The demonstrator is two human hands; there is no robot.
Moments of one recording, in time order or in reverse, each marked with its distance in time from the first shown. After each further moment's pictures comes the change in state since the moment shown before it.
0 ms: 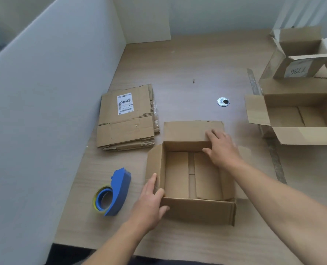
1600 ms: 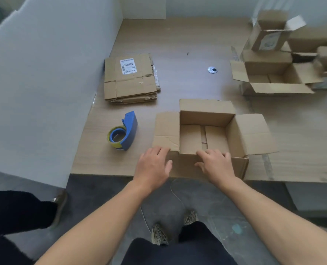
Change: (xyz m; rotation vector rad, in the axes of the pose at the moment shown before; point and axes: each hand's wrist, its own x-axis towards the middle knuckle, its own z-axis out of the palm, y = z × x) left_hand -0.146 0.003 0.019 0.006 0.294 0.150; right_hand -0.284 -0.055 0.070 -0.183 0.028 -0.073
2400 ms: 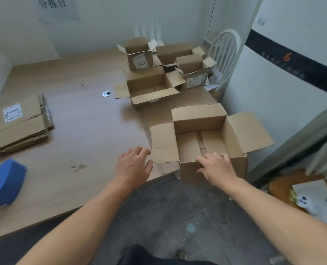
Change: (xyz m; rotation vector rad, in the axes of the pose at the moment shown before) left_hand 0.054 0.300 0.084 0.111 -0.001 0.319; right_hand -0.174 0.337 -0.042 -0.063 0.068 0.274
